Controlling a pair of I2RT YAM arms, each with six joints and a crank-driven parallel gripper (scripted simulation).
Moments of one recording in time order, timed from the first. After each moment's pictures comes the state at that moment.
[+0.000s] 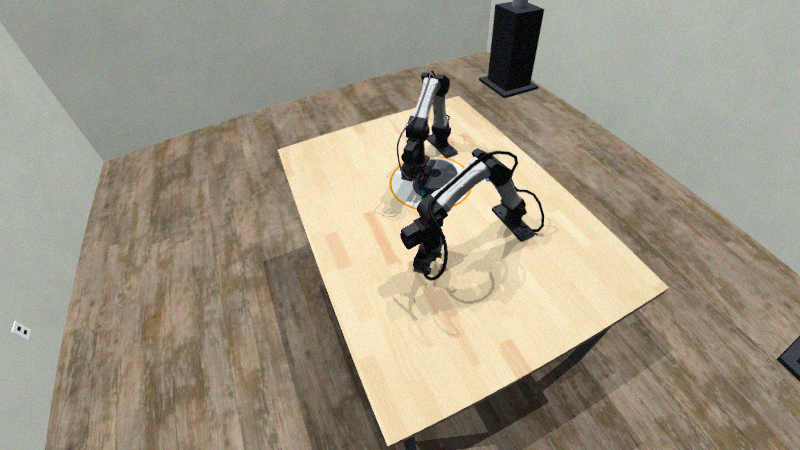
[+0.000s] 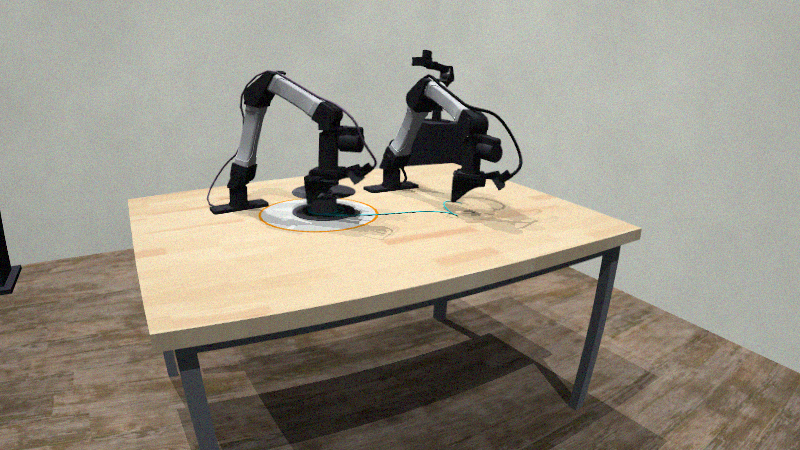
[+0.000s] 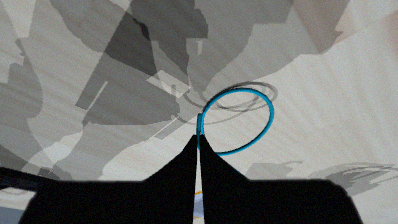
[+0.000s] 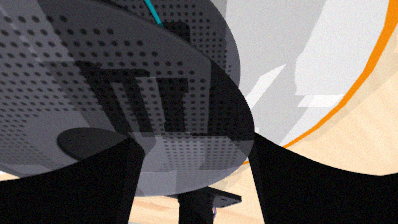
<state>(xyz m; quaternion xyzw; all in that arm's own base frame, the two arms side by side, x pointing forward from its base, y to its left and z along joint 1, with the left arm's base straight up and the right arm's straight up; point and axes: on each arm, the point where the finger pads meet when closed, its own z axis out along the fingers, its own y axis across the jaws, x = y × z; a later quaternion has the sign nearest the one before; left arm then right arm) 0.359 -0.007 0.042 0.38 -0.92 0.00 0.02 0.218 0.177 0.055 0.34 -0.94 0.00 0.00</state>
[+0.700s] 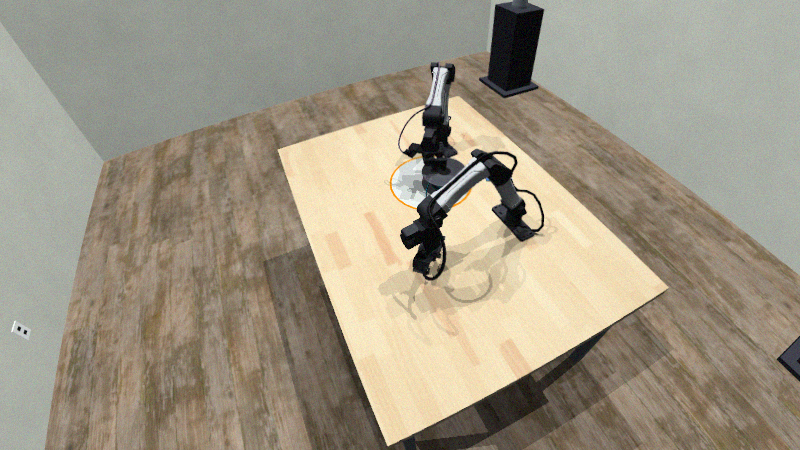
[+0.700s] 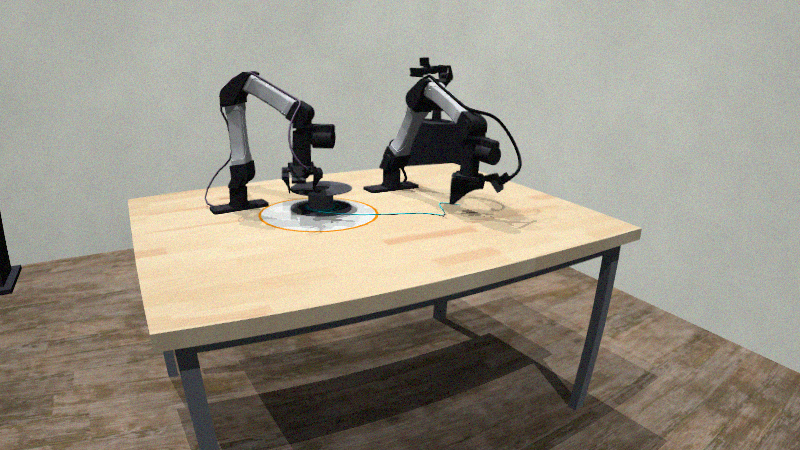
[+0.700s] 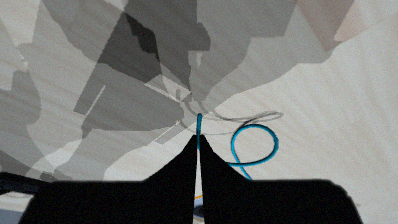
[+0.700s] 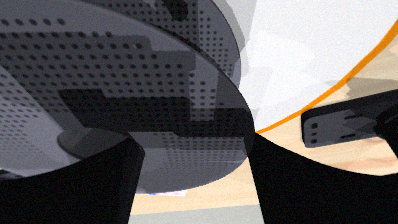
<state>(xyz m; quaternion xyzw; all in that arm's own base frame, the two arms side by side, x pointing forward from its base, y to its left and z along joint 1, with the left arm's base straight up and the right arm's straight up) 0.356 -0.009 0.035 0.37 -0.93 0.00 0.02 0.112 0.182 0.055 -0.20 -0.98 -0.01 0.01</state>
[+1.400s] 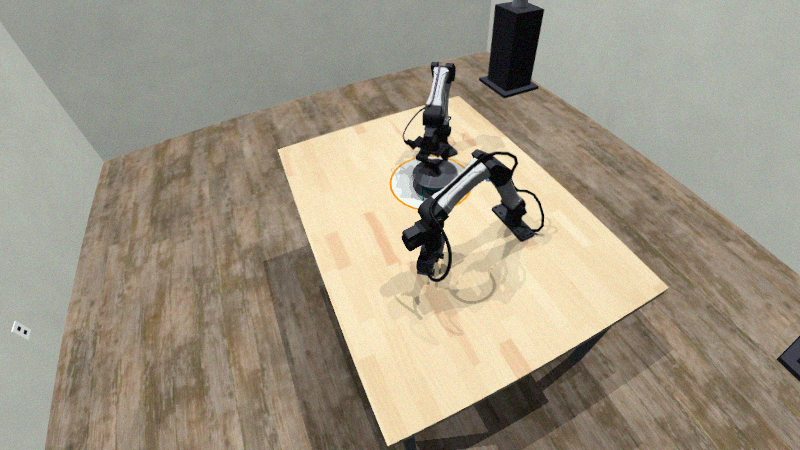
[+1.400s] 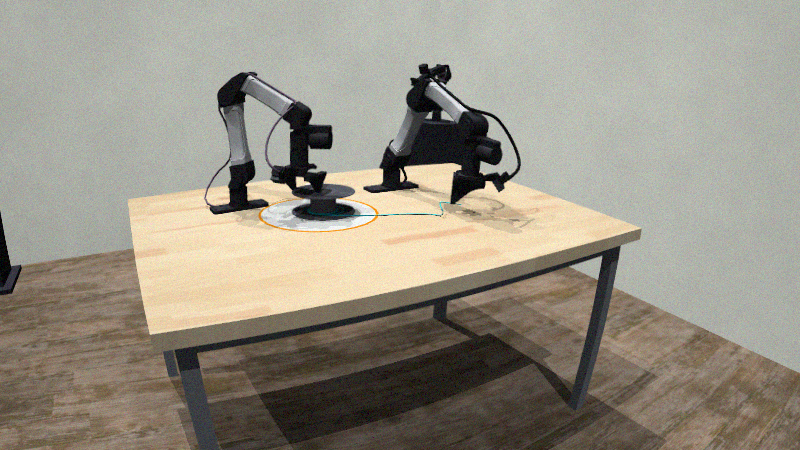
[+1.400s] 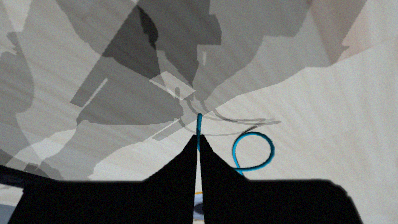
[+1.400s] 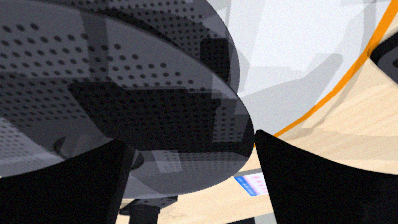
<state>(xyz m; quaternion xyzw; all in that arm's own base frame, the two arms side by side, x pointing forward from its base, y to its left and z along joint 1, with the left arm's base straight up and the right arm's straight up) 0.355 -0.006 0.036 0.41 -0.91 -0.01 0.03 0.125 0.194 0.052 -0.49 -0.87 -0.01 0.01</state>
